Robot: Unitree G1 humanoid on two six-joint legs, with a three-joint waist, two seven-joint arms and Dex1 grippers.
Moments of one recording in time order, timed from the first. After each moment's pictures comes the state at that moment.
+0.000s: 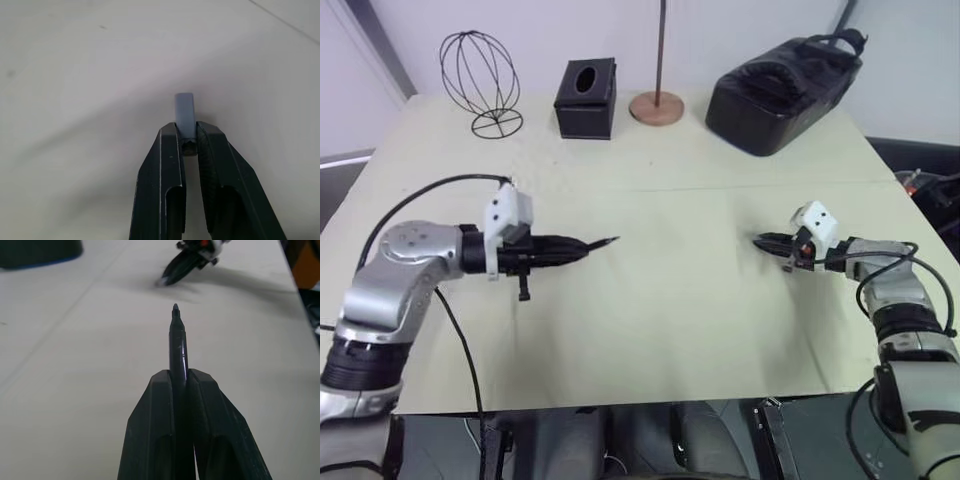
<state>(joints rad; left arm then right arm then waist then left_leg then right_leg) -0.53 0.82 0.02 -0.04 -0.45 0.40 -1.23 -0.66 -0.71 -0.01 0.66 0.08 -0.03 1.14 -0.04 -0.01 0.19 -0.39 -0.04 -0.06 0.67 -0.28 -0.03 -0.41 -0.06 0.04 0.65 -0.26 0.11</state>
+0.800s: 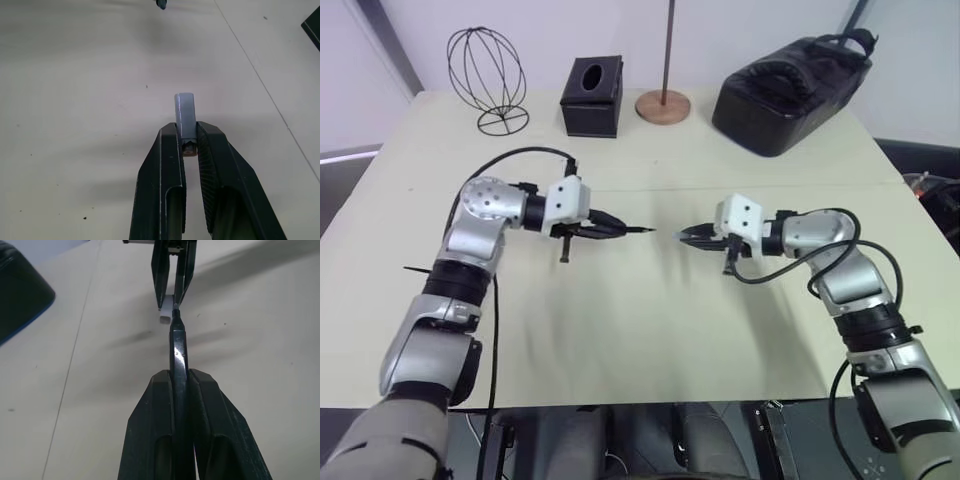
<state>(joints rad) -0.88 0.54 -0.19 0.55 -0.17 -0.23 -1.43 -0.62 -0.62 0.17 0.13 0.07 0.11 1.10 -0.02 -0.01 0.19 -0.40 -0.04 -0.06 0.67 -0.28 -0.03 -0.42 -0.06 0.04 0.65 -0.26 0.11</state>
